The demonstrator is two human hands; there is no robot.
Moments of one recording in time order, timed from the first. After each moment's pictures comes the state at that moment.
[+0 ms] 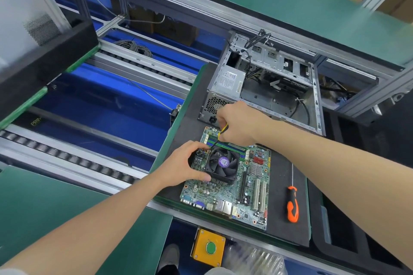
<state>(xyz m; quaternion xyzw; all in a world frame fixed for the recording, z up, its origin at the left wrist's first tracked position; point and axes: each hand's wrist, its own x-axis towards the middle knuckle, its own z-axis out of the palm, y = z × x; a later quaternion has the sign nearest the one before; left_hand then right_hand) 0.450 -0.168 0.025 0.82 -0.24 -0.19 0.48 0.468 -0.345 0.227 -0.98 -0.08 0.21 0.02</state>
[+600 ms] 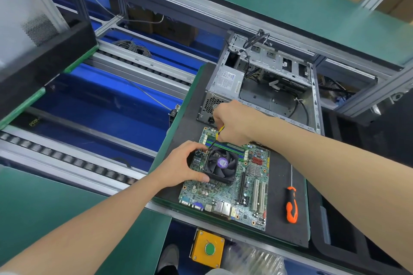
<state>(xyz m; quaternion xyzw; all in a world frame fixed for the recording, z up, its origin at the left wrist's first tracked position) 0.450 -0.167 0.031 0.82 -0.23 -0.19 0.48 0.474 -0.339 0.227 -0.97 -0.08 0.22 -0.01</state>
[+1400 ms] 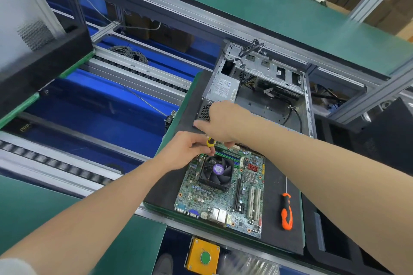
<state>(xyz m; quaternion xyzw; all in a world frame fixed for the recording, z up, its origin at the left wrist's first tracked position) 0.485 -0.189 0.081 0.76 -0.24 -0.19 0.58 0.480 -0.317 0.240 -0.98 -0.04 0.19 -0.01</state>
